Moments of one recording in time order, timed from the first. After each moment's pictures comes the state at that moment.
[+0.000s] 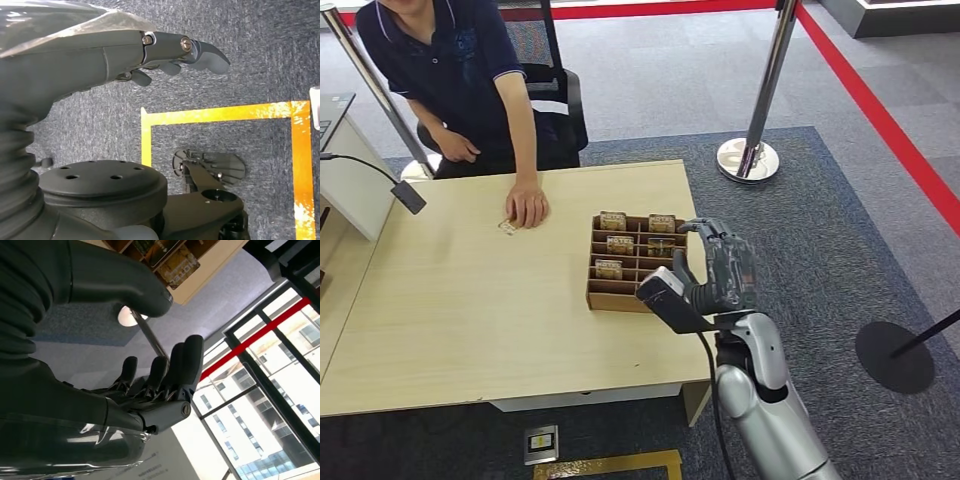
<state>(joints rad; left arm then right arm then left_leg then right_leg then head) -0.07 -0.22 0.80 -0.22 -1.02 0.39 -0.28 -0.25 0.10 0.38 -1.48 1.07 -0.35 -0.02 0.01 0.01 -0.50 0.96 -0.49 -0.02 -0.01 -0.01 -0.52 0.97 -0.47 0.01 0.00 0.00</state>
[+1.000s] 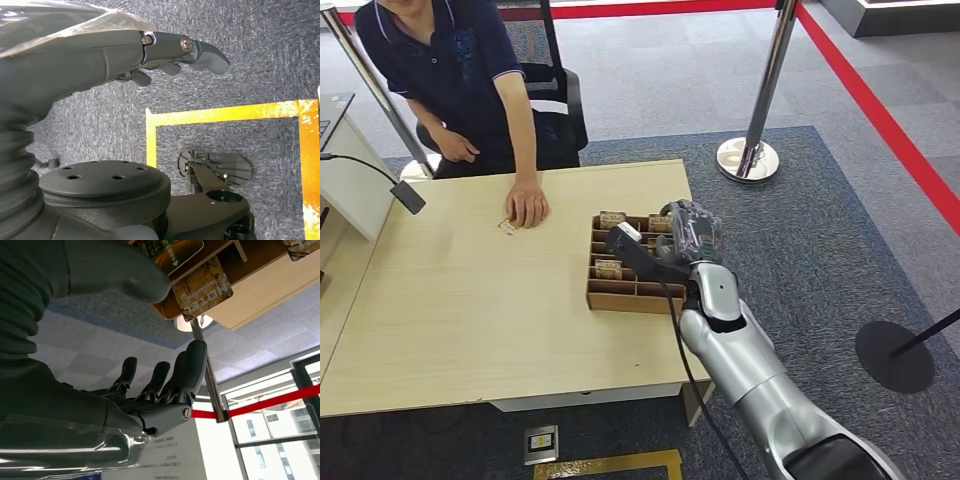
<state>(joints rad) -0.07 -0.22 0.80 -0.22 -1.04 0.39 -0.25 -0.60 0.17 0.44 -0.92 1.18 -0.32 0.23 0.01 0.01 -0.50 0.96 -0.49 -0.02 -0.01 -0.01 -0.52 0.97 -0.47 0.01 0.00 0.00</state>
